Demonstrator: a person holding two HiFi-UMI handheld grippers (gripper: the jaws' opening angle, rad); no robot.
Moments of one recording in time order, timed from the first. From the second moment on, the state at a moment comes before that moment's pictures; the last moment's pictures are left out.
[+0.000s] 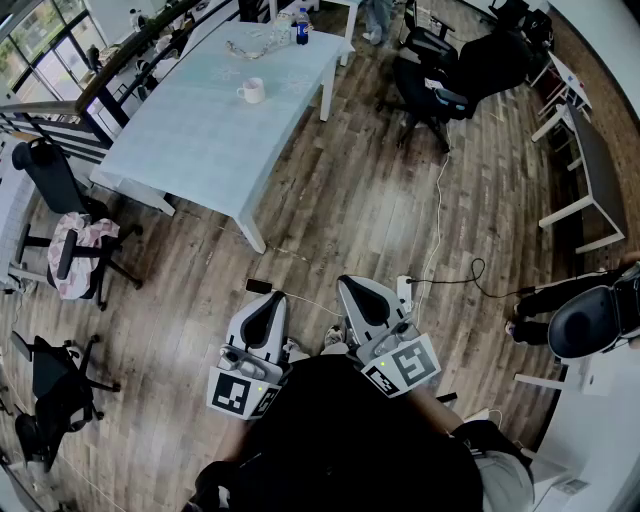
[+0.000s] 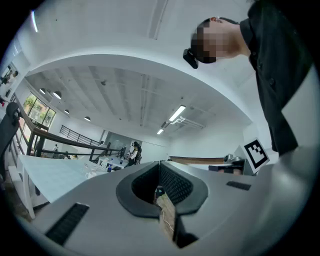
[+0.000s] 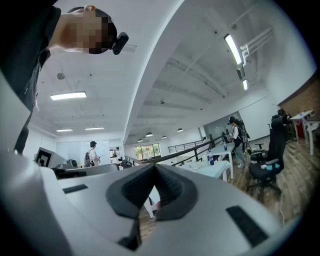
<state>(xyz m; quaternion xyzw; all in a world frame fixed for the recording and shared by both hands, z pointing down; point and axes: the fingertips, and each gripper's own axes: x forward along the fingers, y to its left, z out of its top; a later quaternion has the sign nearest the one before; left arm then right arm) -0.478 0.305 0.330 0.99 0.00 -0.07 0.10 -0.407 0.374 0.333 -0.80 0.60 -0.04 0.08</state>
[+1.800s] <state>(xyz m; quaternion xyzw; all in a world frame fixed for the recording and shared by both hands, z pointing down) -0.340 0.391 0.338 0.99 0.05 -0.08 0.06 -0.299 0.476 0.367 -0.82 0.56 -0.06 0.08</state>
